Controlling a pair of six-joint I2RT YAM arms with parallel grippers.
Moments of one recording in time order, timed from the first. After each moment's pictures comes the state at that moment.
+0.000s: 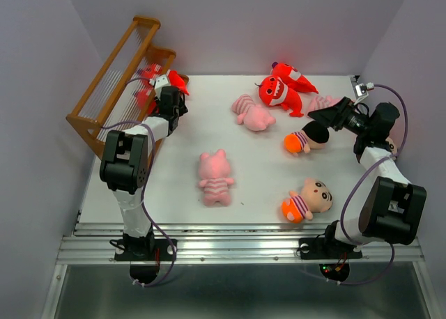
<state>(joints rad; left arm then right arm) -0.21 1.92 1.24 0.16 -0.32 -0.49 -0.32 1.39 0.83 0.51 -1.14 0.74</state>
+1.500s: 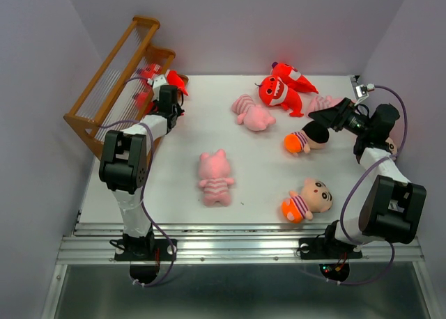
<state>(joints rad) -0.20 1.91 1.27 0.08 -0.33 -0.51 -0.33 1.40 0.82 0.54 -1.15 0.77</state>
